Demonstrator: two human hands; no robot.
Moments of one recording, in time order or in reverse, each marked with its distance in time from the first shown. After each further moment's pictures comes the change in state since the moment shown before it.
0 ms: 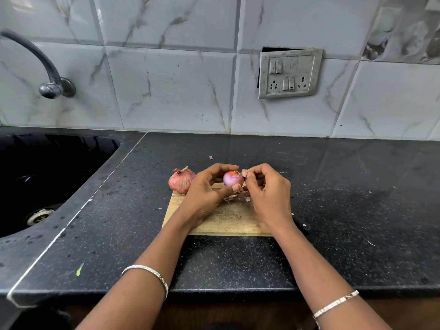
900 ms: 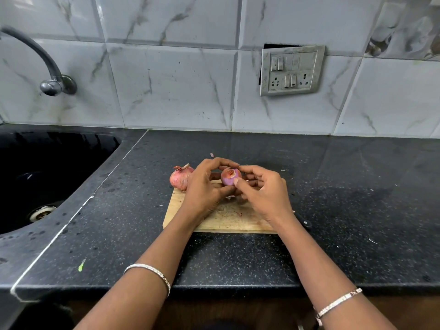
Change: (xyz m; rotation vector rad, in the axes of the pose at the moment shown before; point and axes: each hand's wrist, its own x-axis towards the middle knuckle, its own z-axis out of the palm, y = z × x) left_hand 0.003 -0.002 0.001 0.244 0.150 0.164; right_hand -0.004 -0.012 -0.005 0.267 -0.219 0.153
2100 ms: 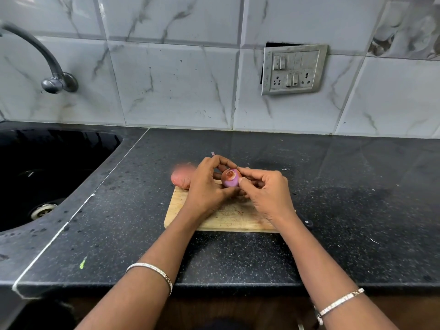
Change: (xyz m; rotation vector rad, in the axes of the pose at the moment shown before) left_hand 0.001 -0.002 0.001 0.097 0.013 0.015; right_hand -0.005 -0.008 -0.002 0.026 -0.048 -0.038
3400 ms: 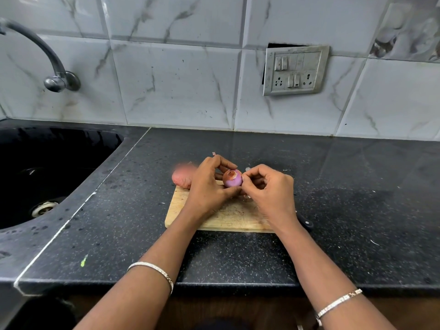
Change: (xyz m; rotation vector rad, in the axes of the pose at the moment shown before) left_hand -0.003 0.006 0.000 0.060 0.031 0.038; right_hand 0.002 0.010 0.000 -0.225 0.168 -0.201
